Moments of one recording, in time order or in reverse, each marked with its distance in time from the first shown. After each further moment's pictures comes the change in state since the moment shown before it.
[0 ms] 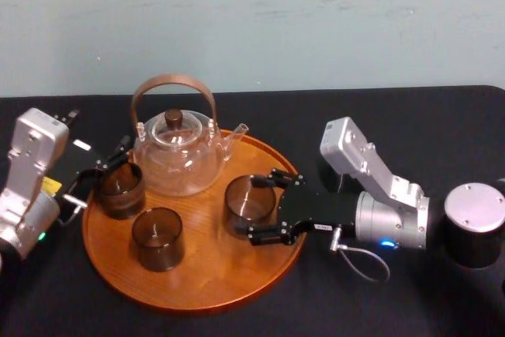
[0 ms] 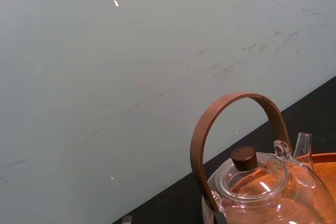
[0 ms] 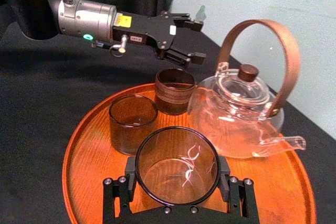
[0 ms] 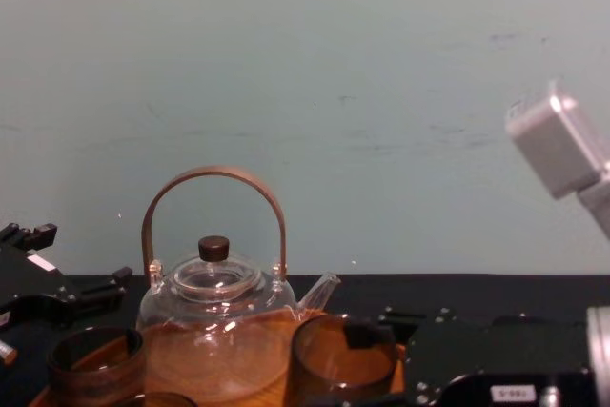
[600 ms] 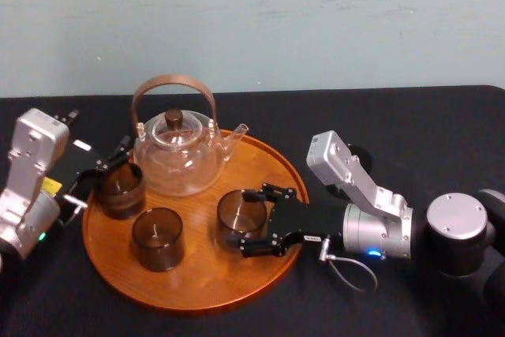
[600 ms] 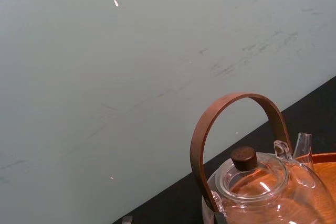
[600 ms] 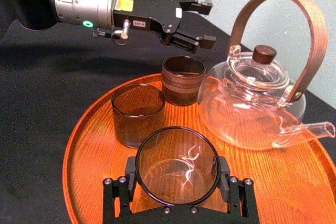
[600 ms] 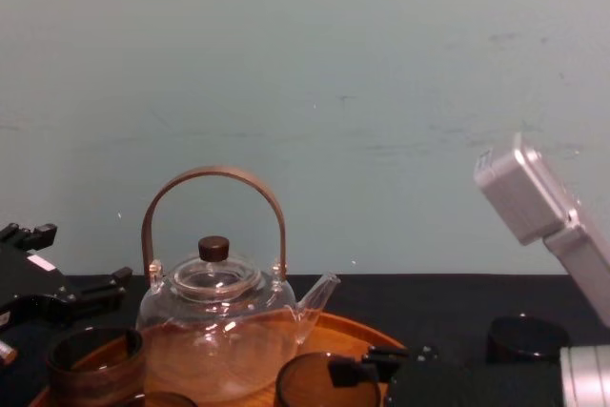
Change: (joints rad) left arm 0.000 0.000 0.000 0.000 0.000 0.000 0.000; right arm 0.022 -0.048 -0.033 0.103 0.004 -0.026 0.017
